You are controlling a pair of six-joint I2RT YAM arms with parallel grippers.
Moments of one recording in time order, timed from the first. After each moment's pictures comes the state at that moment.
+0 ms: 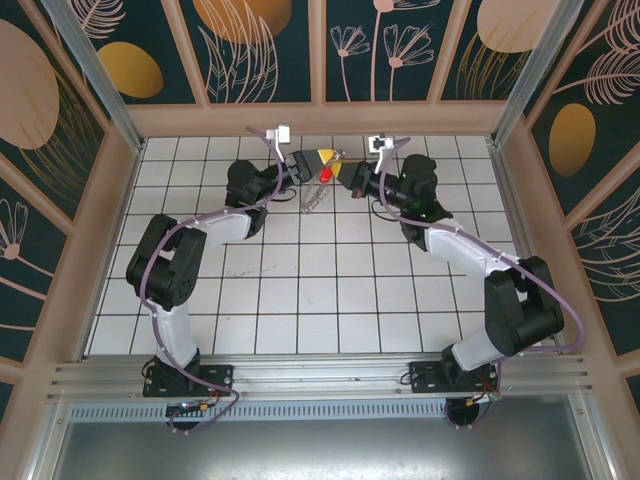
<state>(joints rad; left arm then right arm) -0.45 1.90 1.14 1.19 0.74 -1.17 0.45 1.50 0.99 0.53 -0.62 0.65</state>
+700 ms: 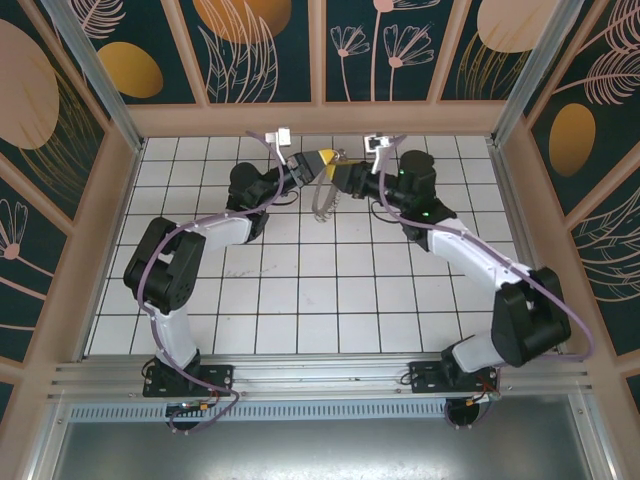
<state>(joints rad) -0.49 1.88 1.11 1.16 0.68 -1.15 0.40 1.35 0.98 0.37 -0.61 0.63</state>
